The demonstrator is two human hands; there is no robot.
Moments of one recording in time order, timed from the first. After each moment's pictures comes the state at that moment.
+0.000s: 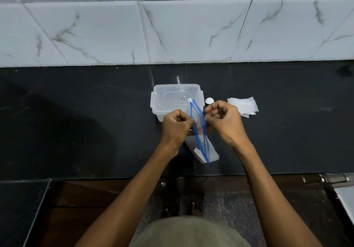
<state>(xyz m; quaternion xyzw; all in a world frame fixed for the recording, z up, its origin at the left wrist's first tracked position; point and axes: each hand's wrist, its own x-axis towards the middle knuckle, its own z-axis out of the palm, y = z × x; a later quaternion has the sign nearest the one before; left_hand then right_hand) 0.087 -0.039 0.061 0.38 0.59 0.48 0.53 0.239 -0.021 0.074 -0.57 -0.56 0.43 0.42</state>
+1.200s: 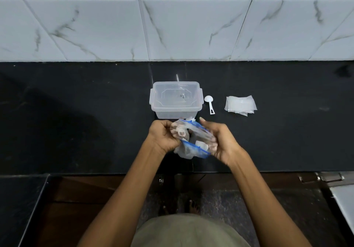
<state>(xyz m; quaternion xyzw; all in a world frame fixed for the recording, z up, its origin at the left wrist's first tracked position) 0.061 -0.037 0.045 -0.07 0.39 0.47 0.79 0.234 -0.048 0.052 -0.47 -0.20 0.79 0.32</state>
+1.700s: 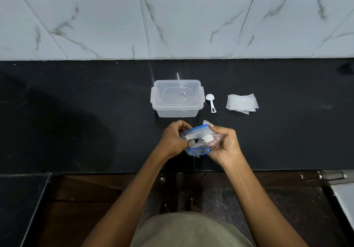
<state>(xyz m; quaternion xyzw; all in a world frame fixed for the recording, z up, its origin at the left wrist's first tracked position) 0.065 -0.051 0.010 0.54 0.63 0.27 0.49 0.234 -0.052 0.026 -0.42 -0.04 0.78 0.45</state>
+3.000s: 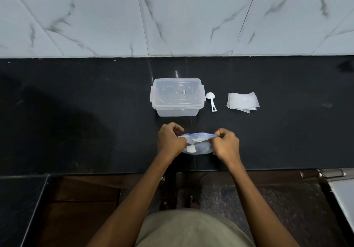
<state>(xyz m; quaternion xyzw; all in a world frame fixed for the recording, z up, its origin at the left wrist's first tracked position) 0.069 -0.052 0.003 0.46 0.75 0.28 0.39 0.244 -0.052 -0.011 -0.75 -0.45 0.38 0.29</state>
